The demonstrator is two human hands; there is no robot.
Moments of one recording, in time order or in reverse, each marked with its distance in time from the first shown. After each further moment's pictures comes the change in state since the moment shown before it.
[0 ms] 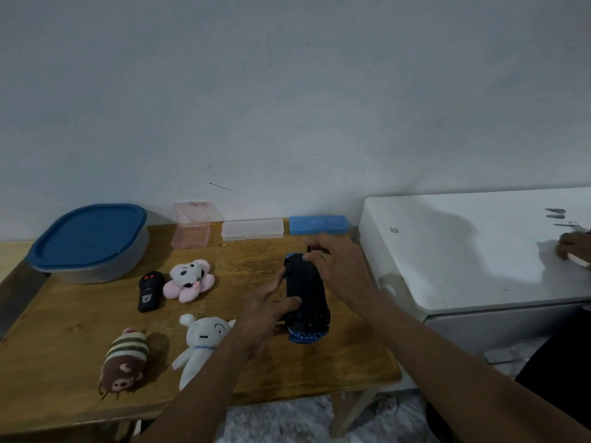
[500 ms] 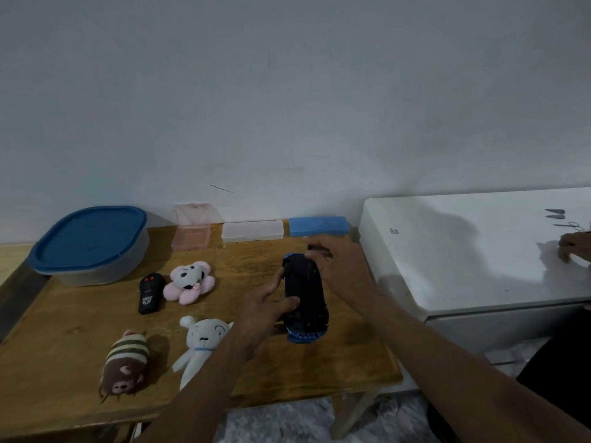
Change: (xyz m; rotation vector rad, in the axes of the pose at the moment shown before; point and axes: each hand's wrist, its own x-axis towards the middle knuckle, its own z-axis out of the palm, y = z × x) left_hand 0.005 -0.002 -0.005 0.021 0.002 -0.001; right_hand 0.002 -0.003 -0.001 0.027 0.019 0.019
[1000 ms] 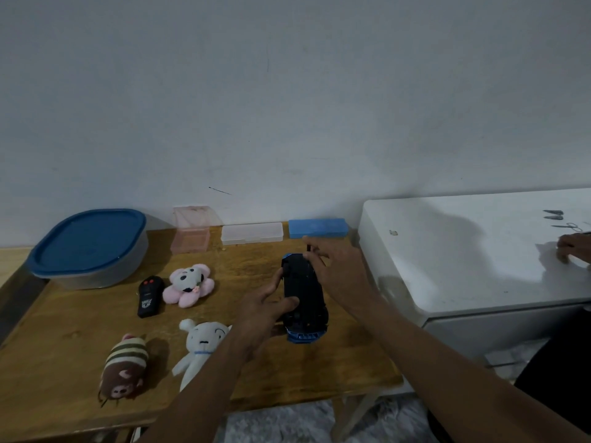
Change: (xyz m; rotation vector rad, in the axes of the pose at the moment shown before) left_hand 0.004 0.001 -0.002 -0.007 -0.008 0.009; right_hand -0.001 0.000 0.006 -0.091 0.101 -0.094
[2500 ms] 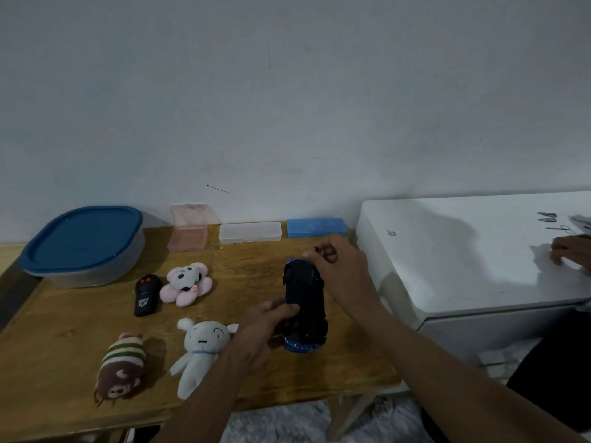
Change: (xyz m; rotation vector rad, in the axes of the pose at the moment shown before) left_hand -0.008 -0.013 0.003 -0.153 0.013 -0.197; right_hand -0.004 -0.012 -0.004 0.109 -0.012 0.326
